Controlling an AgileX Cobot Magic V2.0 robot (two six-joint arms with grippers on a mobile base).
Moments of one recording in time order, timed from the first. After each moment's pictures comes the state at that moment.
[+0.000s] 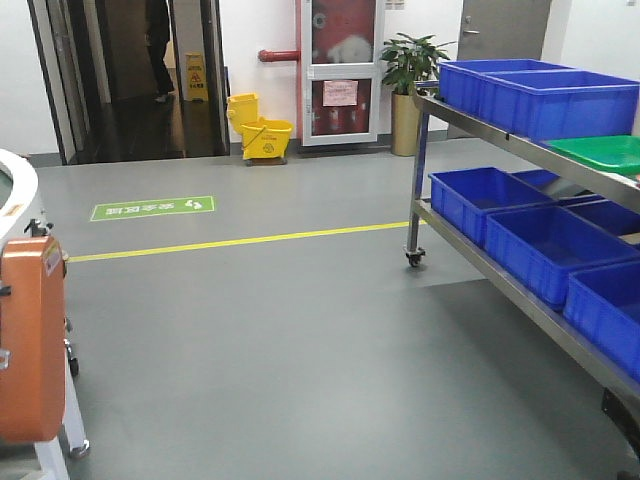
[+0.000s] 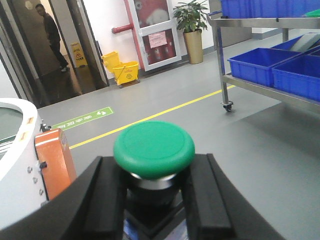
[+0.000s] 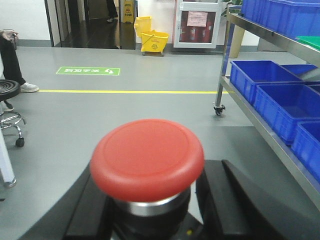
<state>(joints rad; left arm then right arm) -0.19 0.55 -0.49 0.47 0.13 -0.30 0.02 0.77 -0.46 -1.04 -0.14 0.97</state>
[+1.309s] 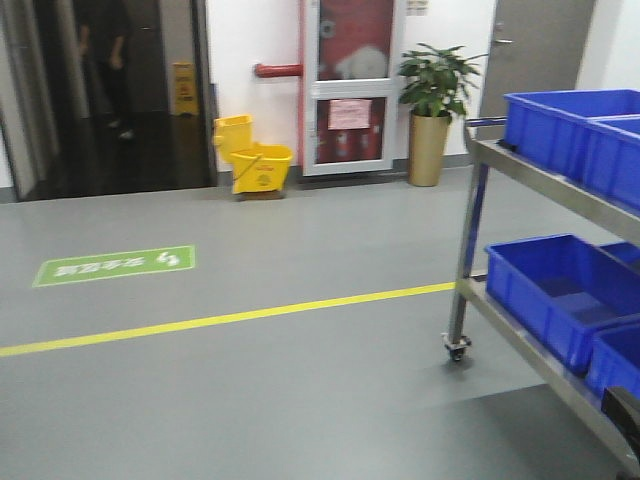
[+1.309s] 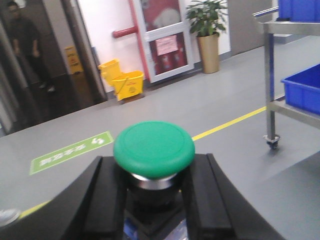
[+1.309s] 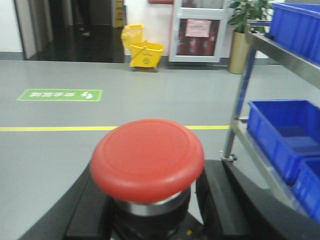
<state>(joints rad) -0.19 0.55 -0.49 0.47 0.13 -0.30 0.02 0.77 -0.46 -1.04 -0.14 0.97</state>
